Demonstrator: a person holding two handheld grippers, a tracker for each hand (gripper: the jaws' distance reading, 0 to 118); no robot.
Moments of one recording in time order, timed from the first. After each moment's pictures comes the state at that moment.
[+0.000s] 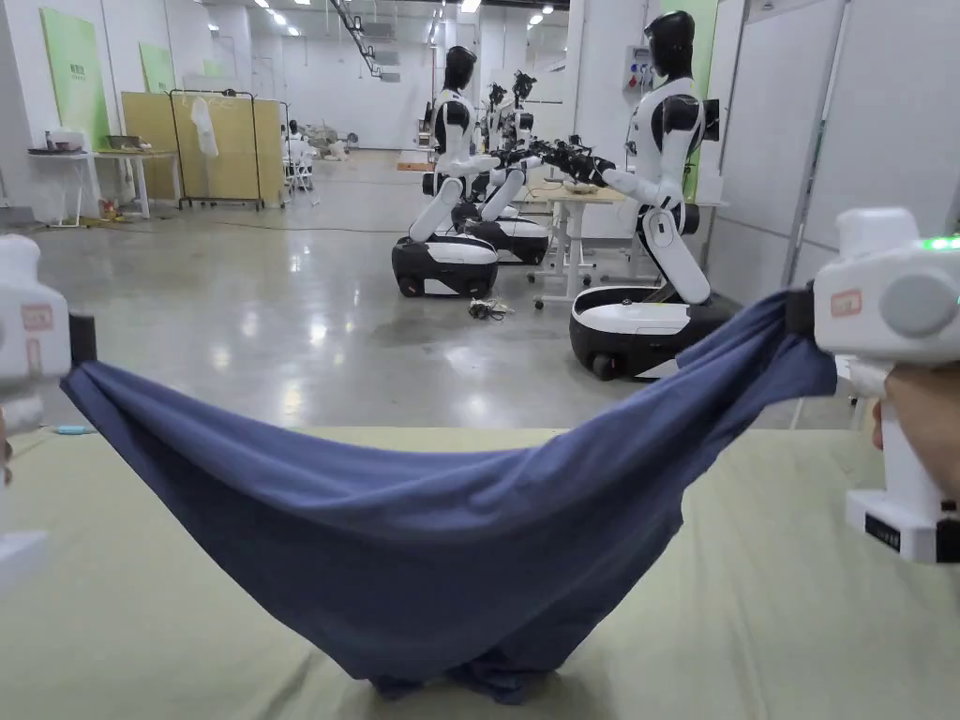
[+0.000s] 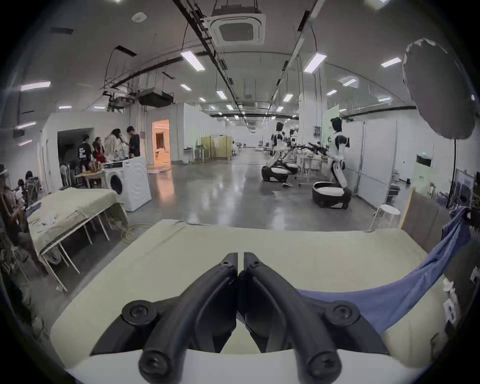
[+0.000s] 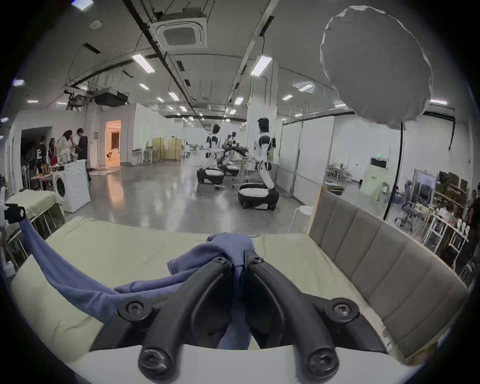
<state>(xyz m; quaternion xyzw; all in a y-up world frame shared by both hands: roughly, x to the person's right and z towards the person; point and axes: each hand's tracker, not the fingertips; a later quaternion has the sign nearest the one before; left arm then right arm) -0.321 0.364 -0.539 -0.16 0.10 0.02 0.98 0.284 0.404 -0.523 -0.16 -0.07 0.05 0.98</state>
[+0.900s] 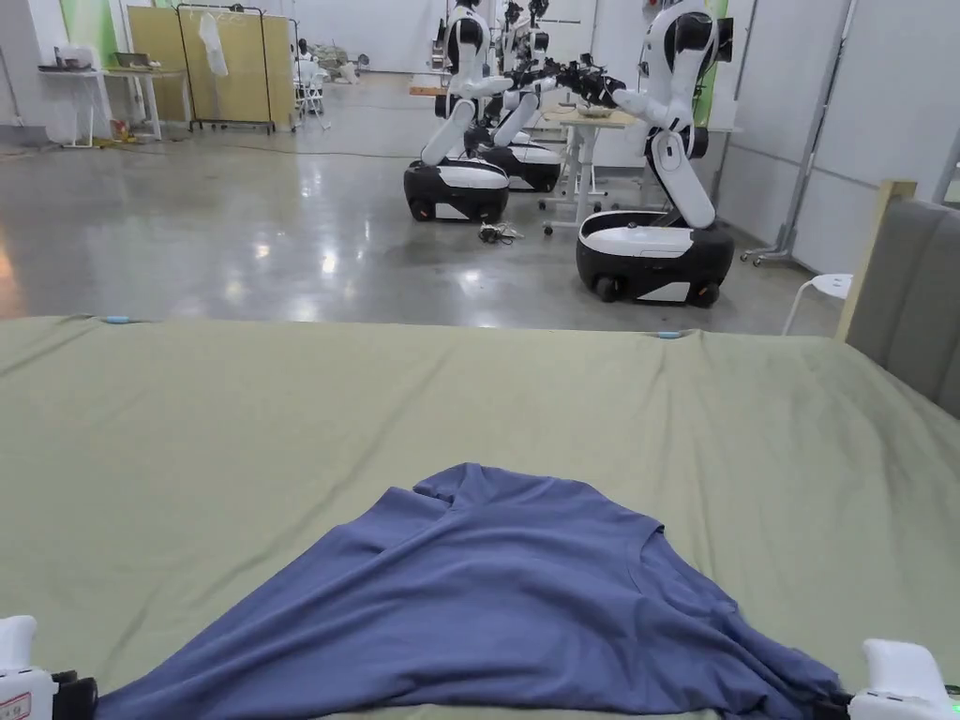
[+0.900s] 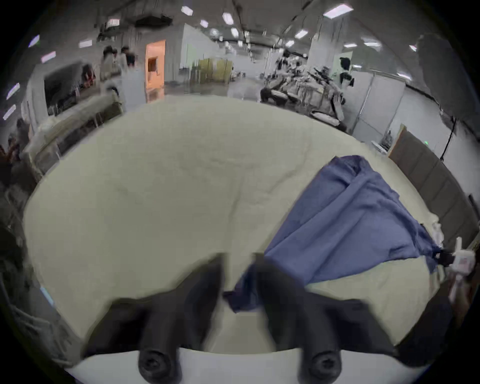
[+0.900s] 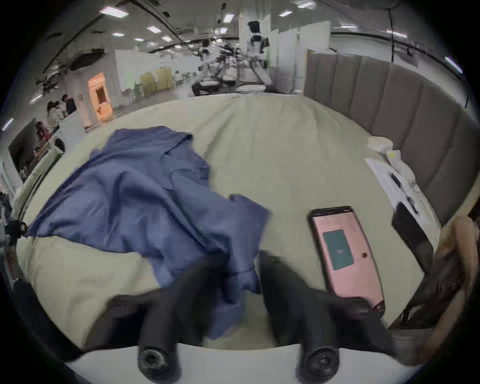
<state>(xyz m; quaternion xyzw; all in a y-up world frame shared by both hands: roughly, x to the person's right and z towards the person) -0.322 0.109 -0.235 -0.37 0.06 0.09 0.92 0.342 0.078 -0.247 -0.41 -0.08 -0.02 0.91</state>
